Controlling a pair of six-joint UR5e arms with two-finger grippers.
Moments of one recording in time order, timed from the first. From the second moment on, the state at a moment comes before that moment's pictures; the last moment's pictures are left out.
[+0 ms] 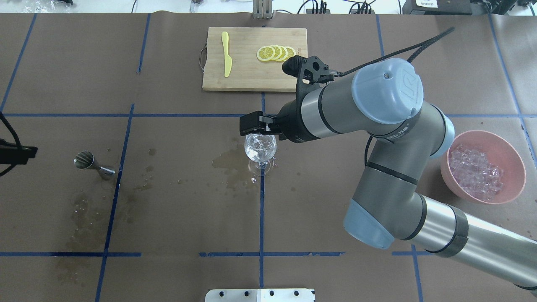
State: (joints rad) left arm -0.94 -1.37 -2.43 -1.68 -1.89 -0.54; right arm 0.59 -0.97 1.88 -1.15 1.94 1.33
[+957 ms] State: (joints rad) left arm -1.51 -1.52 -2.10 -1.54 -2.25 0.00; right arm 0.86 -1.13 1.96 -1.27 2.17 1.13
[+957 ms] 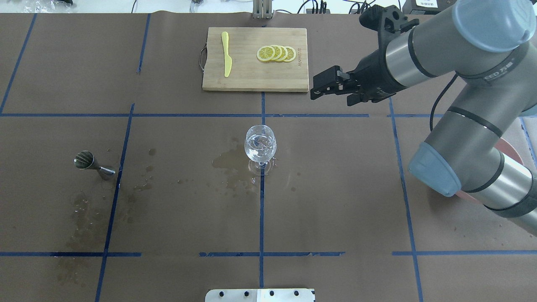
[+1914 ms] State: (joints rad) left arm -1.63 -1.54 -1.84 -1.54 -2.33 0.00; right arm 1.12 -1.31 1.93 -1.60 2.22 0.48
